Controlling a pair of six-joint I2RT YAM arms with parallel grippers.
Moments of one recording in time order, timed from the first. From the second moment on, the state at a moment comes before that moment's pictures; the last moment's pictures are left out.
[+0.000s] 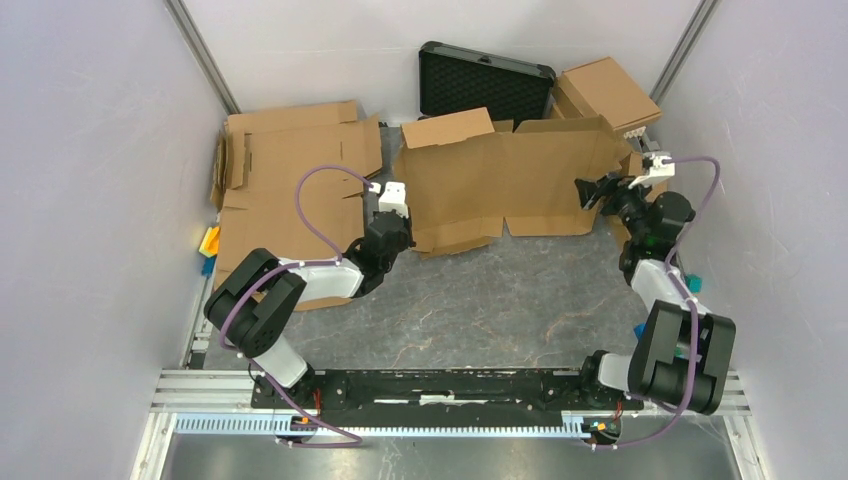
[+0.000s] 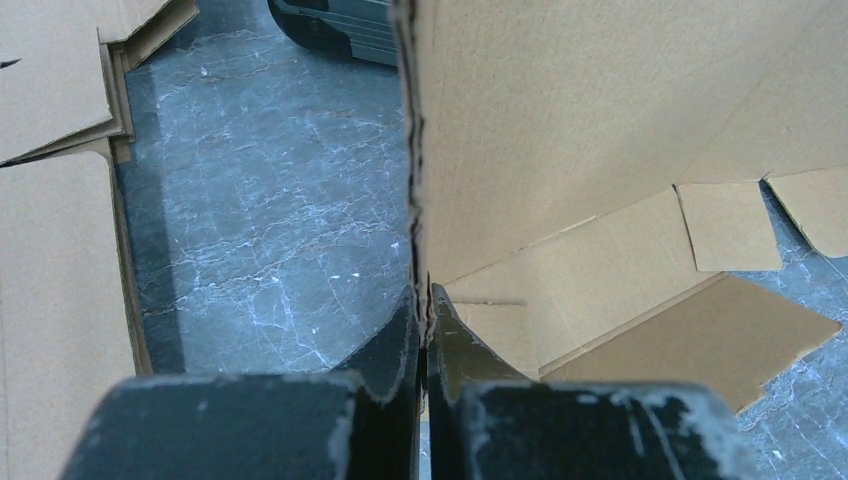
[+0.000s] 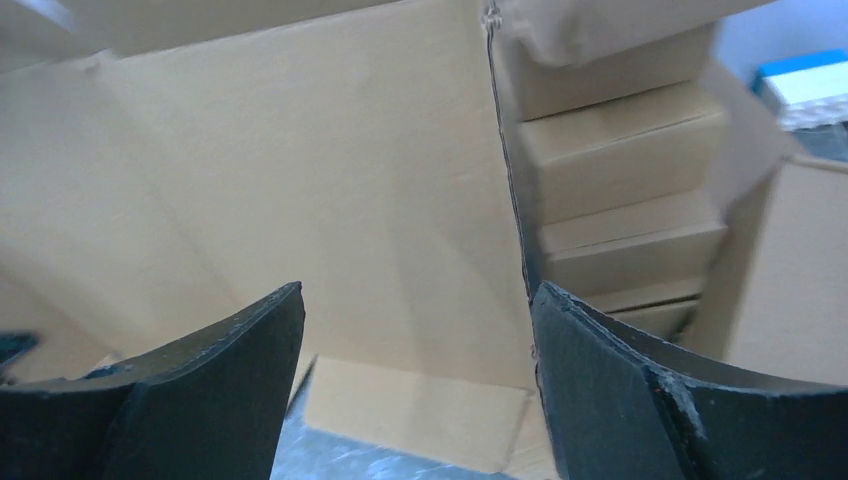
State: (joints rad) left arm -0.67 1.63 0.68 0.59 -0.41 -0.28; right arm -0.32 1.32 0.62 0.65 -0.57 0.23
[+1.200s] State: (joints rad) left arm -0.67 1.63 0.69 0.58 -0.39 -0.25; right arm -0.31 1.40 0.60 0.77 -0.52 0.18
